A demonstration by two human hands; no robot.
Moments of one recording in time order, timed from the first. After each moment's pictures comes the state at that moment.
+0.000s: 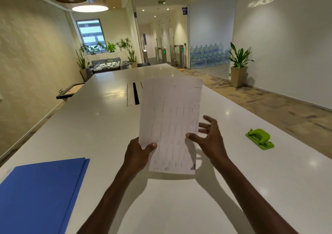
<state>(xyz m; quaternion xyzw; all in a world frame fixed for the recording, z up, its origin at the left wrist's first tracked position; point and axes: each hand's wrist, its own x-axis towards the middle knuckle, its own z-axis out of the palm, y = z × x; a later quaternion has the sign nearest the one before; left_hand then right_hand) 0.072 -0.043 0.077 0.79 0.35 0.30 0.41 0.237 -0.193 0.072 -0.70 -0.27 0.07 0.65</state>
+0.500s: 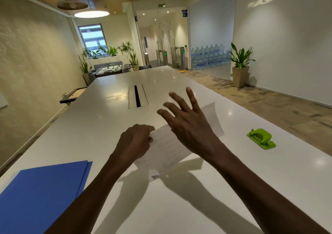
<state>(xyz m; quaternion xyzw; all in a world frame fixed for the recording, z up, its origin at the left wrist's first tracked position) 0.074 -0.044 0.137 0.95 0.26 0.17 -0.02 0.198 -0.178 0.147 -0.68 -0.58 -0.42 0.11</state>
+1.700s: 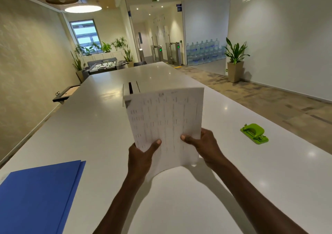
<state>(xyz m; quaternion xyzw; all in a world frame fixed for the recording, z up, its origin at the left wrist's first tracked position) 0.087 -0.073 0.060 0.65 0.30 0.39 0.58 0.240 -0.205 0.058 -0.63 -0.30 0.18 0.69</state>
